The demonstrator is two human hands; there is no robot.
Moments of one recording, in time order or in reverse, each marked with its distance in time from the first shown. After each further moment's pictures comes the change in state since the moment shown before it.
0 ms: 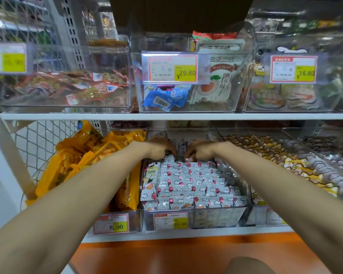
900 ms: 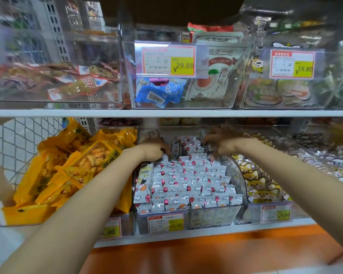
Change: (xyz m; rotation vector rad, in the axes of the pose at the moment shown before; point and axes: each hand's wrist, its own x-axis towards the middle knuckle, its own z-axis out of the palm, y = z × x) left_hand 0.006 0.007 0.011 -0.159 0.120 -0.004; right_hand -0.045 0.053 -0.013 -0.384 0.233 0.165
